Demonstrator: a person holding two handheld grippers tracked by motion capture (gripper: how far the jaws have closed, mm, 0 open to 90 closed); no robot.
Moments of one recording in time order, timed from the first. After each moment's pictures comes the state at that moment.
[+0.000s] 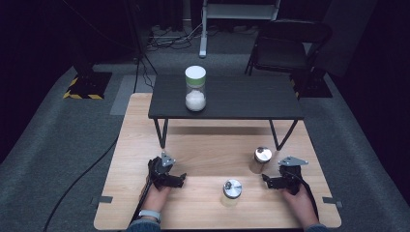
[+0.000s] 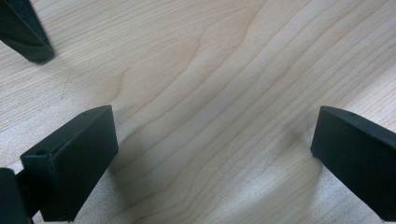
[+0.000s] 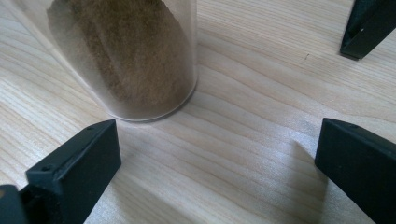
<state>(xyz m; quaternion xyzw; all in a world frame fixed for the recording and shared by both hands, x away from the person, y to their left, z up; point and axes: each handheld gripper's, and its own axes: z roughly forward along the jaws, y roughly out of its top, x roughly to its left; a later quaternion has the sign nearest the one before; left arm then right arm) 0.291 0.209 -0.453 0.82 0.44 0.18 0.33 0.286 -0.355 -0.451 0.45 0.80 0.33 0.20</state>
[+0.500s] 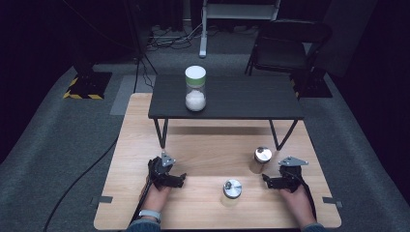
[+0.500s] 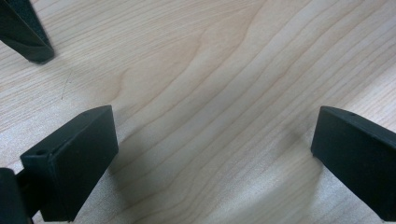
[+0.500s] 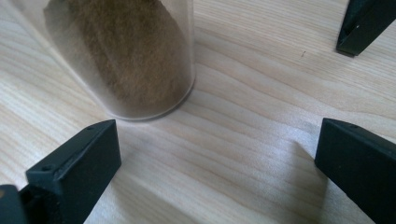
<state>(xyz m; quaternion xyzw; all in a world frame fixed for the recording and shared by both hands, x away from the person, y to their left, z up) 0.291 0.209 -0.453 0.82 0.44 0.18 0.33 0.285 -0.354 -0.451 0.45 0.80 0.33 0.20</state>
